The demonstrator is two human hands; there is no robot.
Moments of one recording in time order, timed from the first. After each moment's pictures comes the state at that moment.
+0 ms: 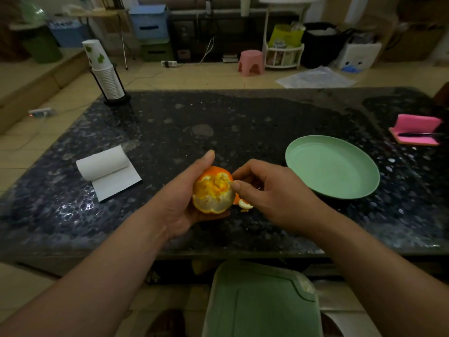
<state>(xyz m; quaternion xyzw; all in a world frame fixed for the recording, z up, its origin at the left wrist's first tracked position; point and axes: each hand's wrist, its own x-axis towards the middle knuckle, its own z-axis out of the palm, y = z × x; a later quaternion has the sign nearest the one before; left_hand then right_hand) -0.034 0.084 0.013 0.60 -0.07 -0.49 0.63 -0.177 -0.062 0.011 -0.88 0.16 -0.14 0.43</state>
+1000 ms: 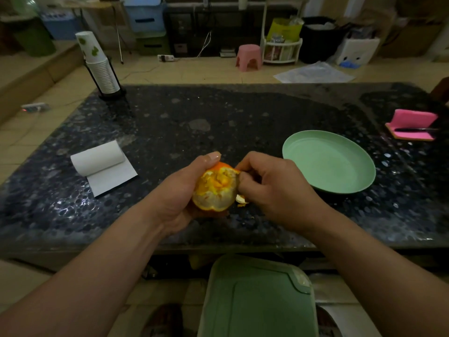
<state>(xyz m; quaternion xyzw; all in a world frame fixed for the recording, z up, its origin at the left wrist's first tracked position) -0.042 0.085 0.016 0.62 -0.14 -0.48 0.61 -0.181 -0.058 0.013 -0.90 0.14 -0.21 0.36</state>
